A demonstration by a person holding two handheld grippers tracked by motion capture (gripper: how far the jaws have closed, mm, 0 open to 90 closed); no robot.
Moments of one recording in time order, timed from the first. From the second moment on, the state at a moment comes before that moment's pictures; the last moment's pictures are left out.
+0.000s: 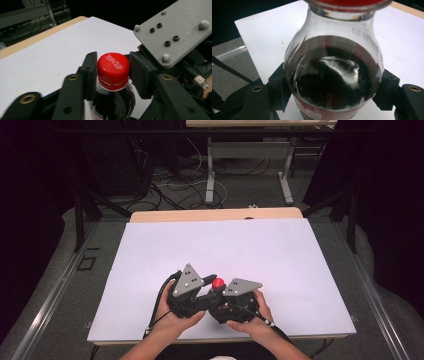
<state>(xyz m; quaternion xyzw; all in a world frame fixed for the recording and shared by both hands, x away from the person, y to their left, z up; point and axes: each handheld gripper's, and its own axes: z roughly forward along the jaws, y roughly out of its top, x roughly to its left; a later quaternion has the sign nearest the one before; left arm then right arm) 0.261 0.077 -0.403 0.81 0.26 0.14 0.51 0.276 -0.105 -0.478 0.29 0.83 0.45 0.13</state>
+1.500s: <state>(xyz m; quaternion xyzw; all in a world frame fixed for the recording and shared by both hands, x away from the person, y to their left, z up) 0.295 0.095 -0.407 0.83 0.17 0.04 0.53 0.275 -0.101 -0.478 0.27 0.84 0.47 0.10</state>
